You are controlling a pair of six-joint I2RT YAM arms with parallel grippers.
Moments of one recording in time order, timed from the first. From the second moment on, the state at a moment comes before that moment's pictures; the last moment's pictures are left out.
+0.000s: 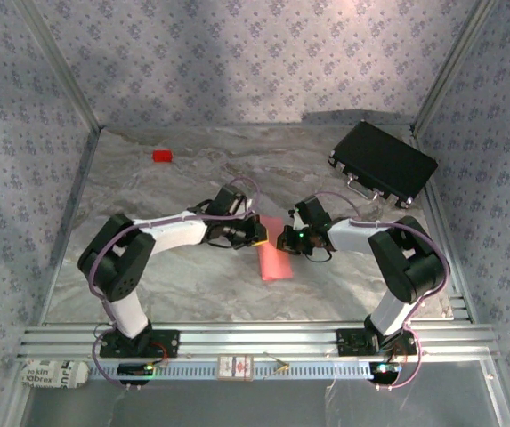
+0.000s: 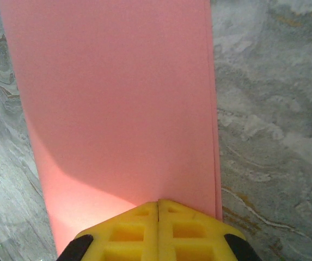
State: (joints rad) left arm -0.70 1.75 0.97 -0.09 0.54 -0.92; right arm 0.52 1.68 0.75 -0.10 -0.42 0.68
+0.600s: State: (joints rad) left arm -0.68 1.85 0.86 0.03 0.58 -0.94; right arm 0.52 1.68 0.75 -0.10 -0.42 0.68
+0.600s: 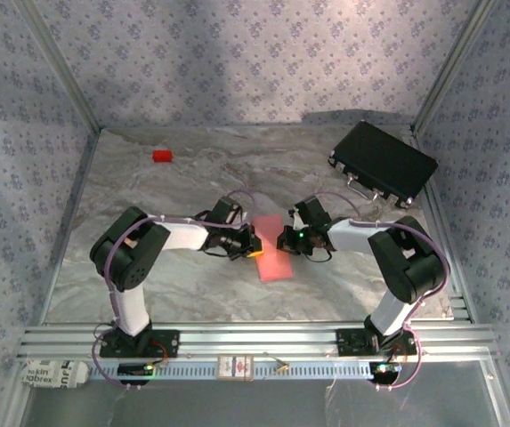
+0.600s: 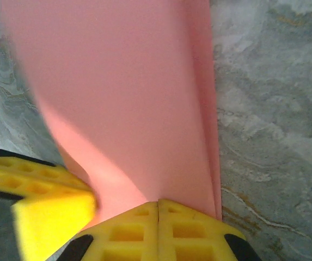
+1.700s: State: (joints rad) left arm -0.62 1.89 0.94 -0.02 0.58 -0.86; right arm 0.52 1.68 0.75 -0.10 -0.42 0.68
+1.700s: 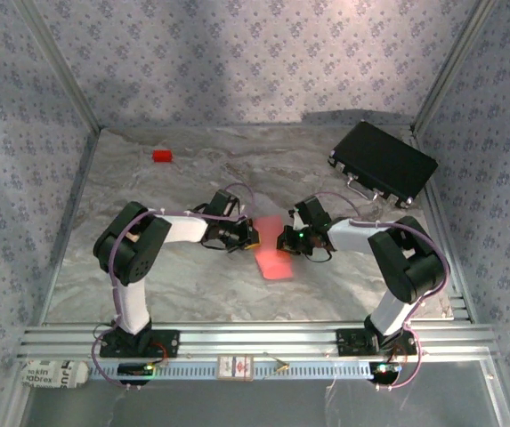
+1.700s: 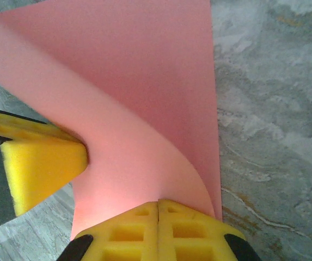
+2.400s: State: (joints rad) left arm -0.58 1.94 1.05 -0.11 0.55 -0.81; right arm 0.52 1.68 0.75 -0.10 -0.42 0.68
